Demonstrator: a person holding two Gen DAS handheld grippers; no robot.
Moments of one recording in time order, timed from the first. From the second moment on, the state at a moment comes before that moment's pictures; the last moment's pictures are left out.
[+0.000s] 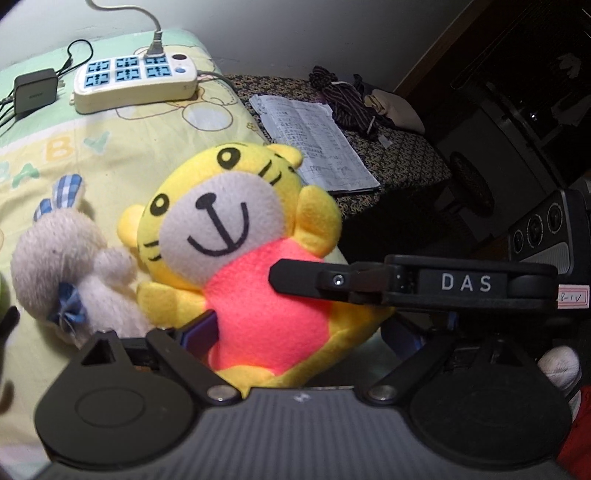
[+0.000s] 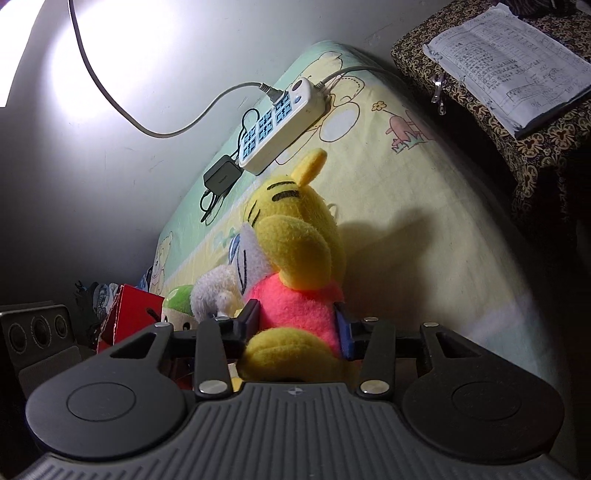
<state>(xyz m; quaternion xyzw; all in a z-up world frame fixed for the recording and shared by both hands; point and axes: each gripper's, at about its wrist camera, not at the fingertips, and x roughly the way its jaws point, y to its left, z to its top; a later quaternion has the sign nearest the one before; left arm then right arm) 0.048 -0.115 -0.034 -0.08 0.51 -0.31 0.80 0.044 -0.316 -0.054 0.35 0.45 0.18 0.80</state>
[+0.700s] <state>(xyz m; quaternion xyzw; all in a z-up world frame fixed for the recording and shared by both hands) -0.036 -0.061 0.027 -0.03 0.41 -0.34 0.85 -0.042 -0.261 0.009 0.34 0.38 0.19 0.84</state>
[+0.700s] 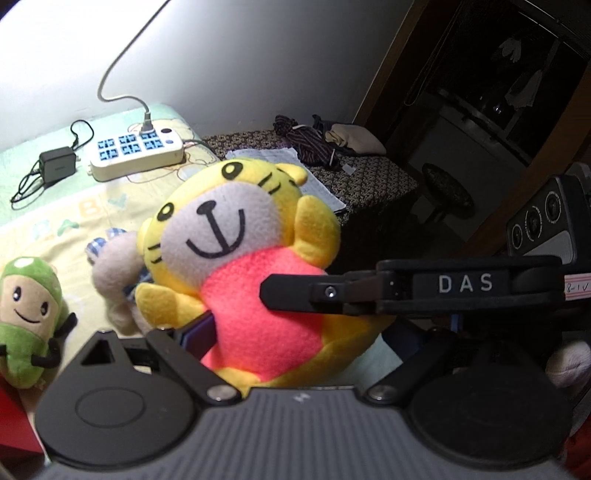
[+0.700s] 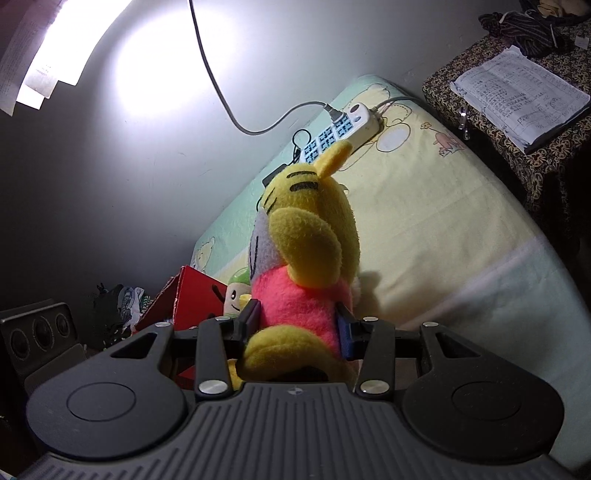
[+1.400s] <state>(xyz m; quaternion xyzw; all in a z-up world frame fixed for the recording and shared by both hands) -0.077 0.123 0.084 -0.04 0.31 -0.29 0.90 -0.054 -0.089 0.069 0.31 0.31 0.25 0.86</state>
